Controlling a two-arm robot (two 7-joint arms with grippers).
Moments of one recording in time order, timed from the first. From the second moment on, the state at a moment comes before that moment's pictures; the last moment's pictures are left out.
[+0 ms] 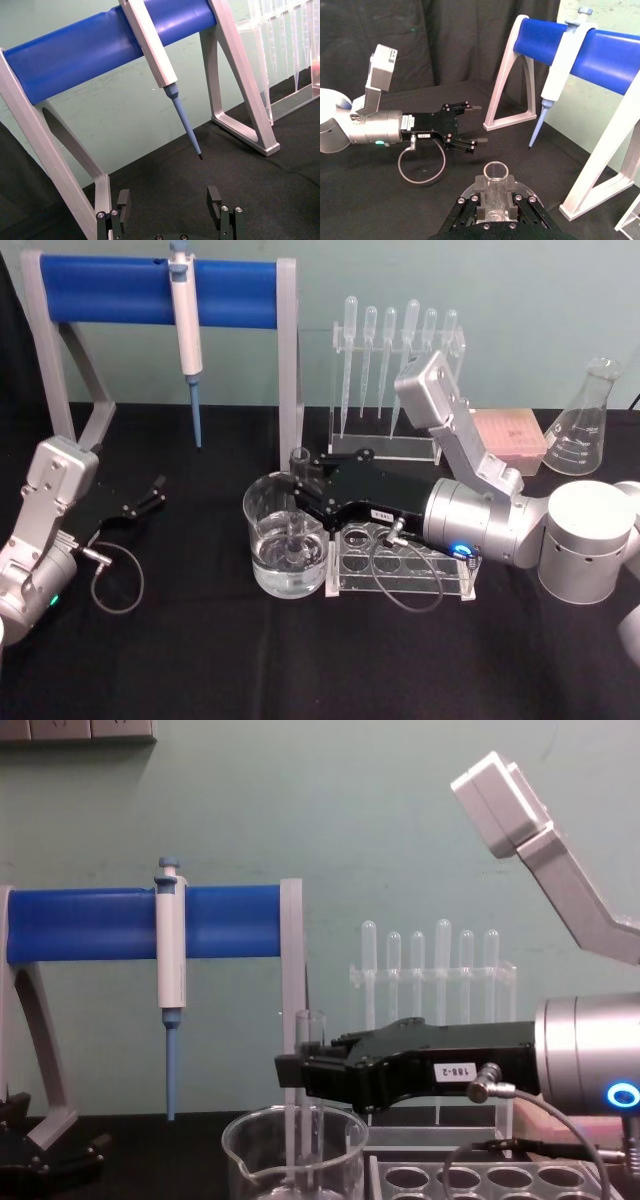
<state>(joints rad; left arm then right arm) -0.20 0.60 0.45 -1.41 -0.25 -0.12 0.03 0.48 0.44 -0.63 -1.52 0.45 0.20 0.55</state>
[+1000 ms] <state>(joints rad) -0.20 0.60 0.45 -1.41 -0.25 -0.12 0.03 0.46 0.44 -0.62 -1.51 0.43 0.19 0.56</state>
